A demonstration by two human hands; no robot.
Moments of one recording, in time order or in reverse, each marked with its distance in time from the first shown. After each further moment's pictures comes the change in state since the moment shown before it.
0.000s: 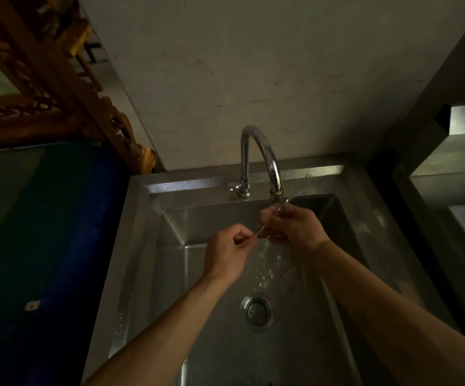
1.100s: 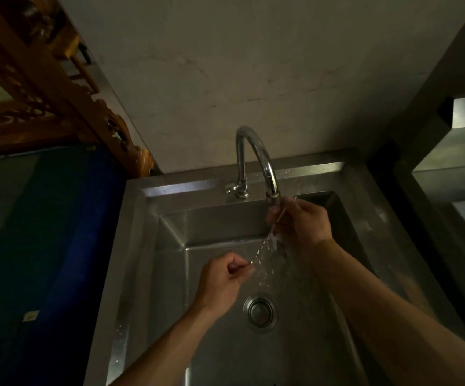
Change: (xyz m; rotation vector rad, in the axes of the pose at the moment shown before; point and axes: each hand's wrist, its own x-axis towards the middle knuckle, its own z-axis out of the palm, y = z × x) left_hand -0.025 -0.023 -0.003 -0.030 -0.098 -0.124; right_hand 0.017 0.011 -0.005 0.173 0.204 -0.064
